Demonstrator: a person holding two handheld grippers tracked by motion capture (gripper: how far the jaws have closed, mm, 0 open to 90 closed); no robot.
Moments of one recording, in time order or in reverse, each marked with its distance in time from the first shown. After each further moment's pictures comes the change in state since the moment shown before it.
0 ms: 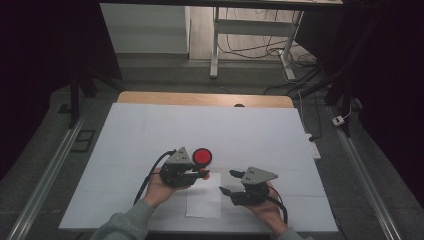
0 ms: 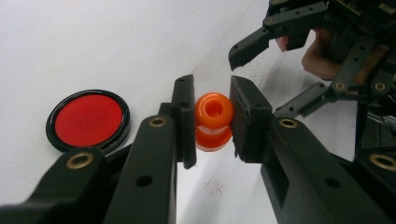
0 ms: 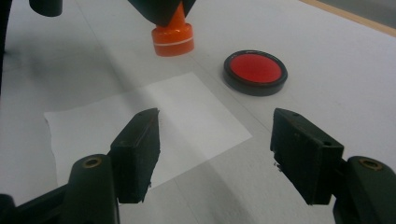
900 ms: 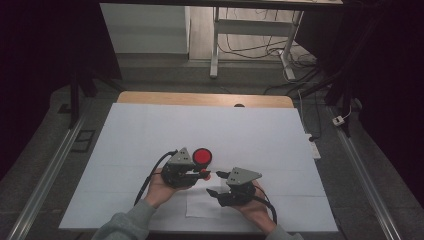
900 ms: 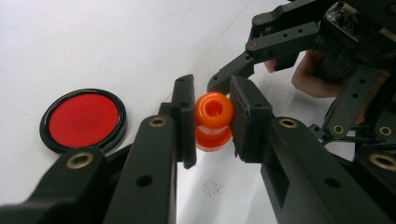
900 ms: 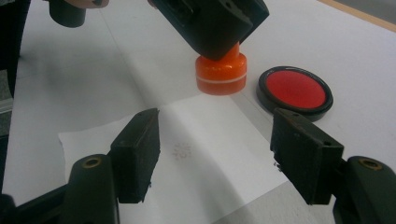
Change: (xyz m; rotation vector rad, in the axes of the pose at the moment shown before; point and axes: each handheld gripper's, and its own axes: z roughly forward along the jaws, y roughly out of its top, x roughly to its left) left arm -0.001 0.000 0.004 0.008 -0.005 0.001; right arm 0.018 0.013 0.029 0.005 0.058 -0.036
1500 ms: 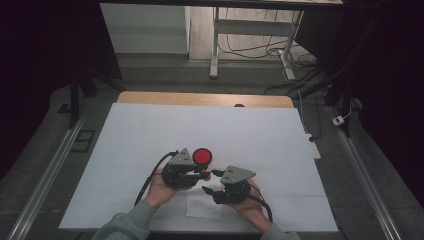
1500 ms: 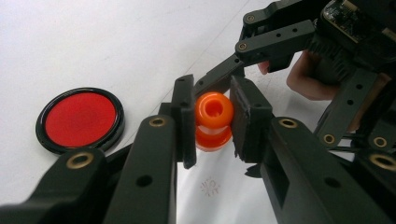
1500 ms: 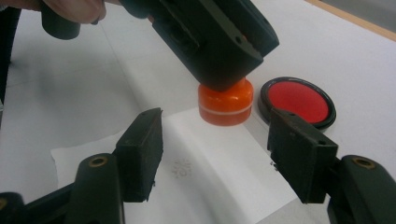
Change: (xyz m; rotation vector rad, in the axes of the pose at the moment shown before) left arm -0.001 -0.001 0.002 0.005 -0.002 0.001; right arm 0.004 0.010 0.010 0.003 -0.018 -0.019
